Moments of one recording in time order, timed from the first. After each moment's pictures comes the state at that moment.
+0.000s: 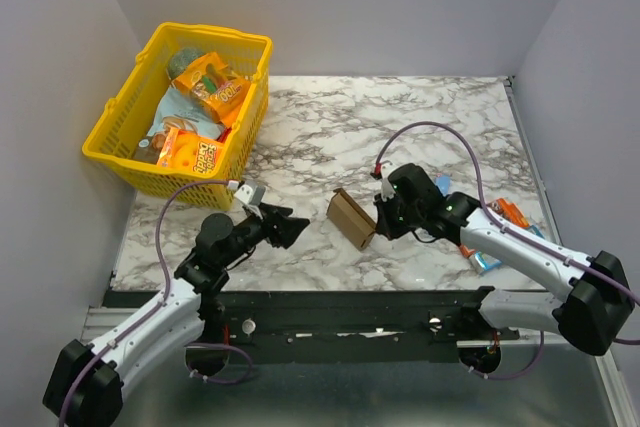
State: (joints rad) left arm -0.57 0.61 0.16 0.38 0.27 -0.46; right arm 0.75 1.19 0.82 -0.51 -0.09 0.25
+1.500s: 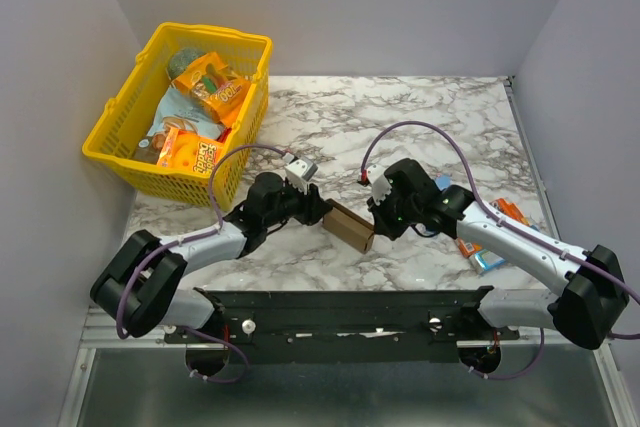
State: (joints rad) left arm -0.62 1.34 0.50 0.50 0.31 -0.26; right arm 0.75 1.24 0.90 -0.59 -0.17 -0.04
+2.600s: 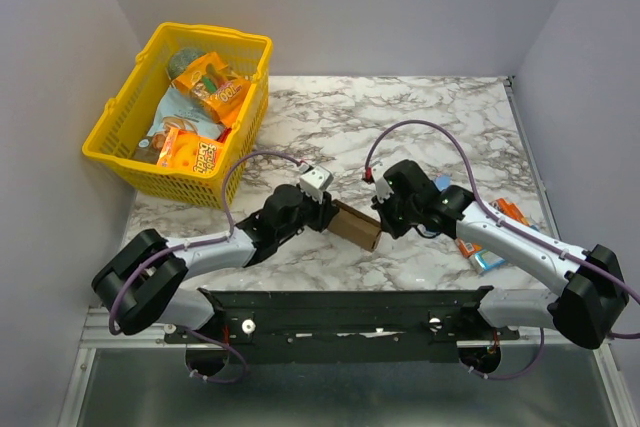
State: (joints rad) left arm -0.80 1.37 0.51 0.52 0.02 -0.21; right arm 0.75 1.24 0.90 -0.63 -0.07 0.01
